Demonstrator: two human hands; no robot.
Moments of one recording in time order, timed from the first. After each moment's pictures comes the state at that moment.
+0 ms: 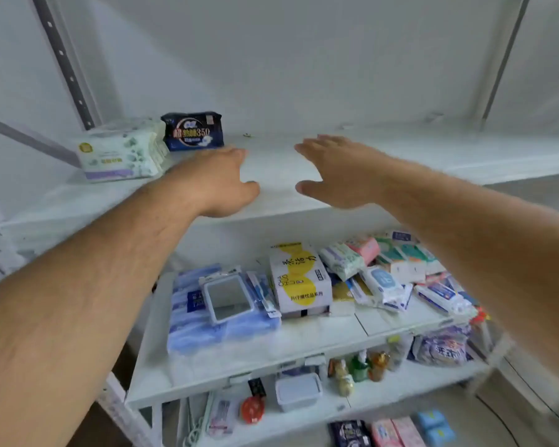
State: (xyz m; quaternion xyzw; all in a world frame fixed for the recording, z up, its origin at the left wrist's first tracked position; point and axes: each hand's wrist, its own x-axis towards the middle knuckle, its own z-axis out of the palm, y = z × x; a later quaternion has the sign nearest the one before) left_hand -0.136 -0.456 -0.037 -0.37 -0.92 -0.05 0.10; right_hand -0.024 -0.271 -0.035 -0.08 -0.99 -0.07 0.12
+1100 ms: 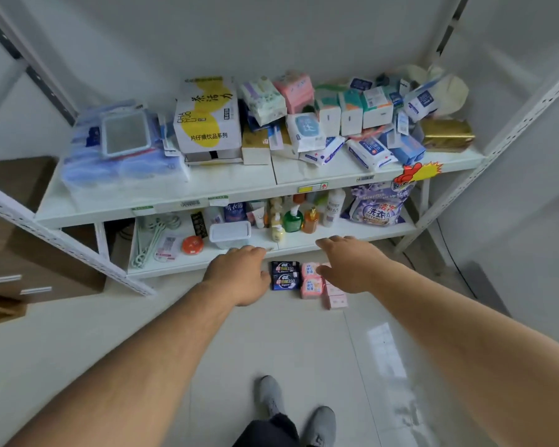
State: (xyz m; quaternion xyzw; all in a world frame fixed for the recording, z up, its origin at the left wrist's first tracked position) left_hand 0.173 -0.291 -0.399 -0.34 -0.91 0.01 -0.22; right_hand 0.268 -0.091 -0.396 -0.13 -0.96 0.07 -0.24
